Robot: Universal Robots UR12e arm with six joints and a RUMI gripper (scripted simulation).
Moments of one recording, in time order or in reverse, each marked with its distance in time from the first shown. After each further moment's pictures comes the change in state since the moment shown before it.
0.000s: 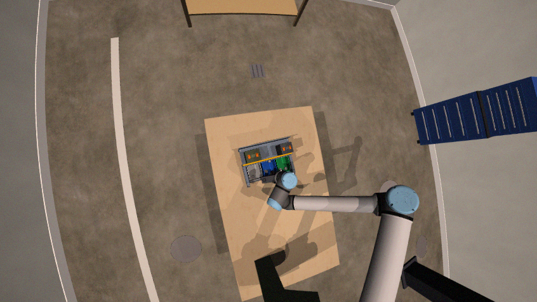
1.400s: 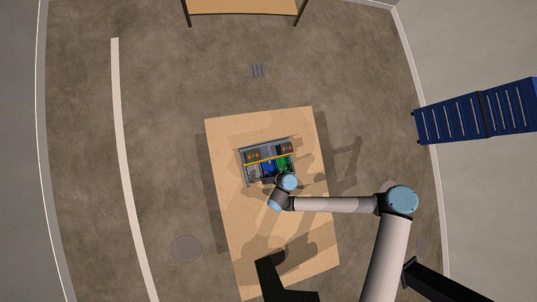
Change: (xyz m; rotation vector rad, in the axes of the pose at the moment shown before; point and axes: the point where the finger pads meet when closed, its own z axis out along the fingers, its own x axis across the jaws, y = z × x) arm -0.008 0.000 0.002 0.000 0.000 0.000
